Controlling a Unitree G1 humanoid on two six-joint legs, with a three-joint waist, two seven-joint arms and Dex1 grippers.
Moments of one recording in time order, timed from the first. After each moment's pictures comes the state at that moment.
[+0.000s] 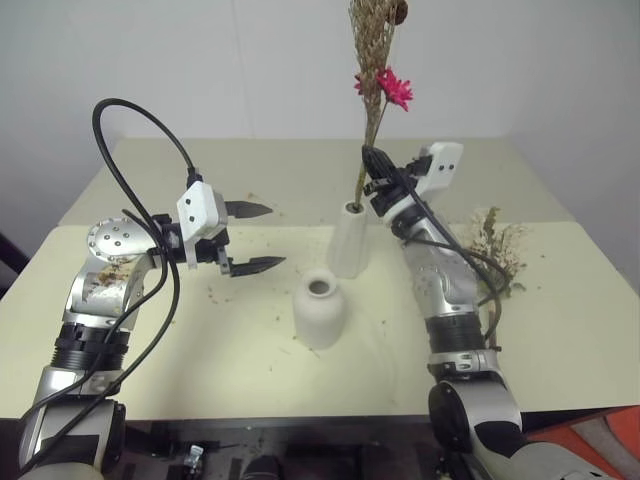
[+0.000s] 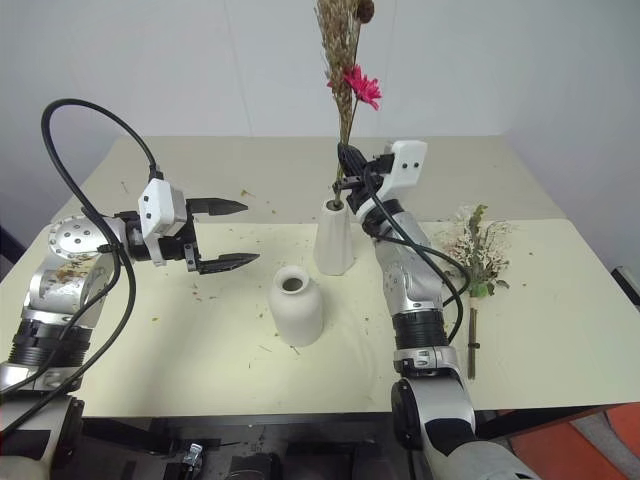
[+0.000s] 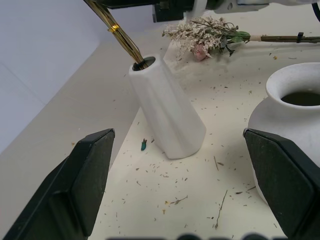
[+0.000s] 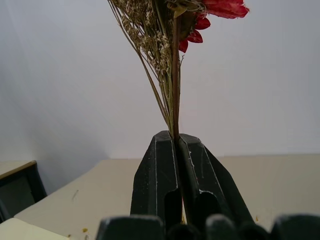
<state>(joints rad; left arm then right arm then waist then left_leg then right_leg) -0.70 0.72 0.01 0.13 -0.32 0.11 -1.20 -0.88 -0.05 -0.16 0.35 0.36 0.06 0.36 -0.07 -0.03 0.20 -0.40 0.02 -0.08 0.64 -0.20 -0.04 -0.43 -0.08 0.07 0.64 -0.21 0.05</state>
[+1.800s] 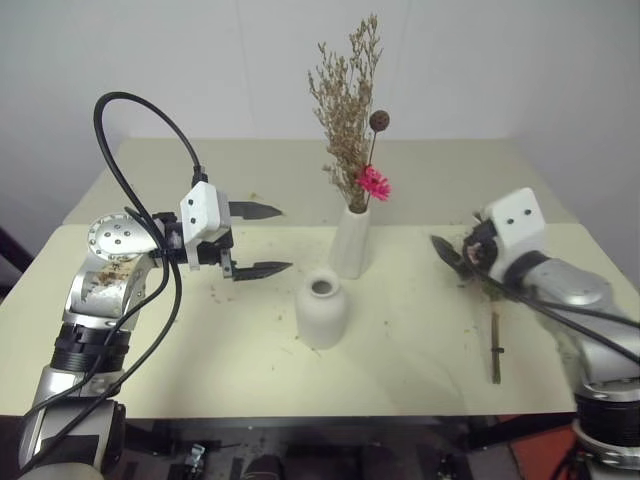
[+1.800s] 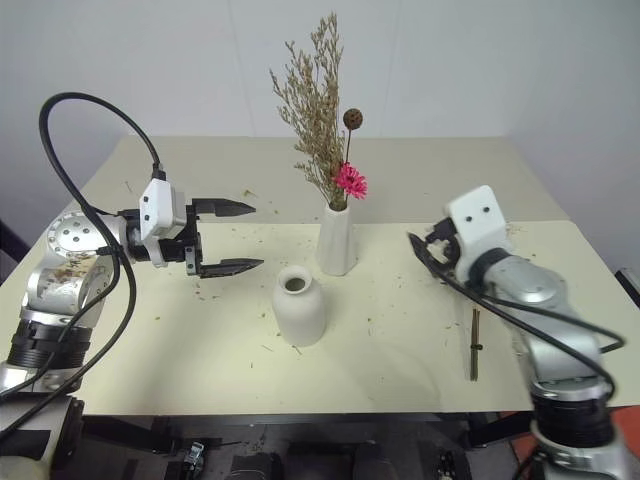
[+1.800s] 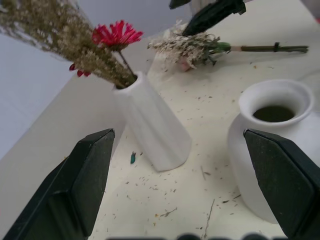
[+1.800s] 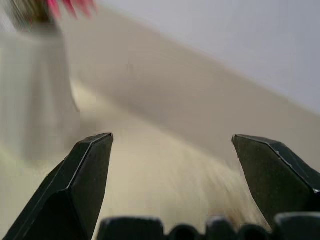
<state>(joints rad) -0.70 0.73 0.01 0.04 -0.36 0.14 -1.27 -0.43 -0.76 -0.13 -0.48 0.25 1.00 0.36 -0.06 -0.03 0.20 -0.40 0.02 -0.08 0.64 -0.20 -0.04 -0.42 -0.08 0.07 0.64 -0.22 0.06</state>
